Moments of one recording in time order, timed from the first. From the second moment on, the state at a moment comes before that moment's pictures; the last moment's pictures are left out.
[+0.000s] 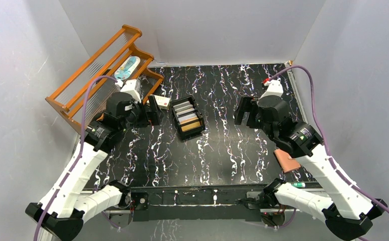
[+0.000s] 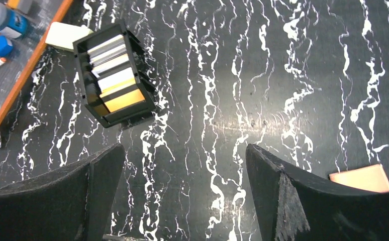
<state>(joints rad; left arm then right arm) -0.48 0.97 1.17 -0.76 -0.06 -0.46 0.71 0.92 1.23 -0.85 0.40 0.52</state>
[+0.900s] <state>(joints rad) -0.39 0.95 0.81 -0.57 0.14 -0.36 0.53 1.08 1.03 -1.01 0.61 1.06</state>
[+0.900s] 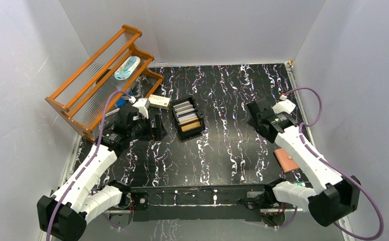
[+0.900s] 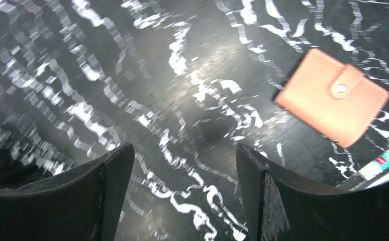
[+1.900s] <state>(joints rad) -0.39 0.86 0.78 -0.53 0.17 -0.31 -0.21 1.14 0.63 -0.74 0.55 0.98</state>
